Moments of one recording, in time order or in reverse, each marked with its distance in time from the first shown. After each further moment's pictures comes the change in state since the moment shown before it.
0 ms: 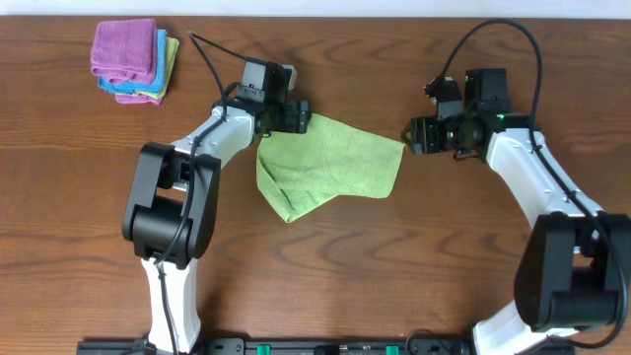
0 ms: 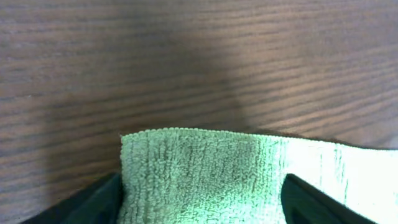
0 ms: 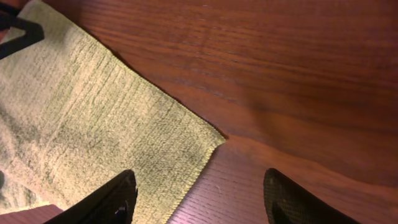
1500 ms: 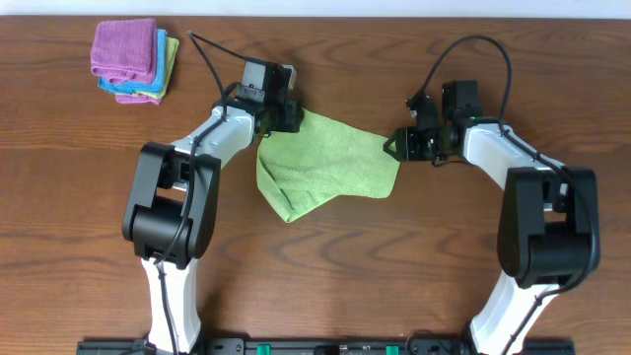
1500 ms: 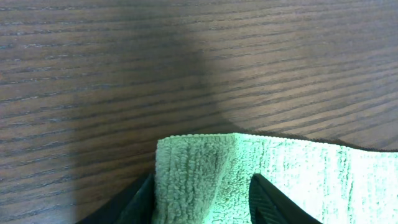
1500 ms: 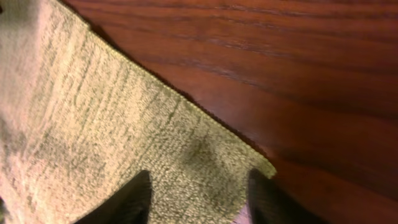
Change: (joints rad) left arm 0.000 0.000 0.000 0.003 -0.012 0.000; right arm 0.031 0.222 0.000 0.106 -0.123 0.099
